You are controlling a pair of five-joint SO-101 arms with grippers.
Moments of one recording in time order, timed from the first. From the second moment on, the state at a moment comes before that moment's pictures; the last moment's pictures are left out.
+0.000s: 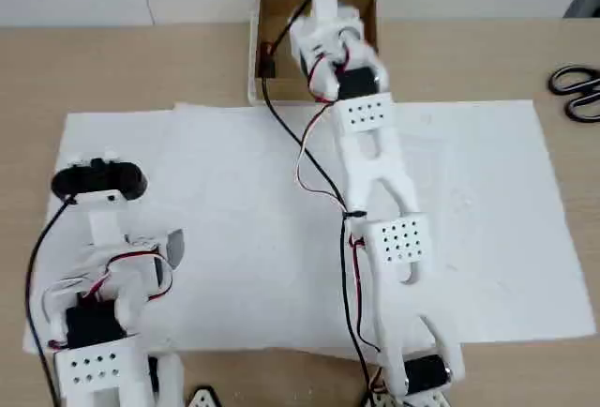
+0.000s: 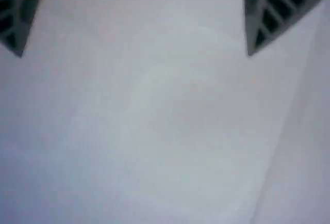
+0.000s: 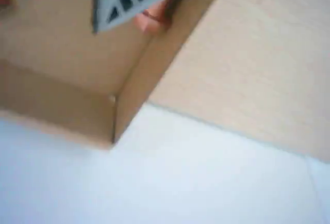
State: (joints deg) left arm -16.2 -71.4 66.6 70.7 0.9; right arm -17.1 65.3 -89.0 51.3 0.3
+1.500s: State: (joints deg) left arm -16.2 -71.4 71.6 61.9 0.9; right arm -3.0 -53.5 41.1 49.8 3.6
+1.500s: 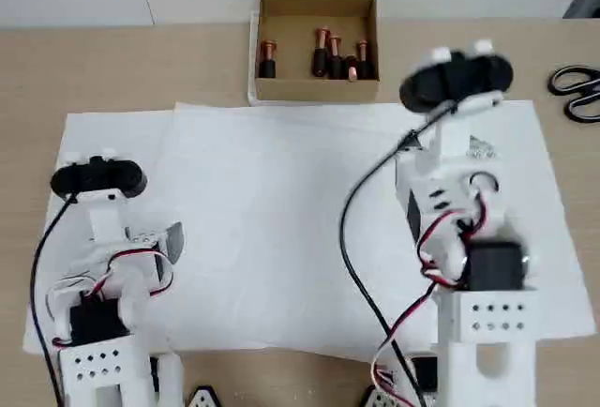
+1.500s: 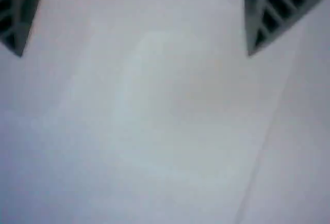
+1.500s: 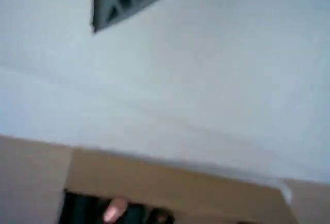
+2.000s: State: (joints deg) left arm -16.2 -71.4 82.6 43.2 0.9; right arm -1.6 -85.5 88.9 11.7 3.6
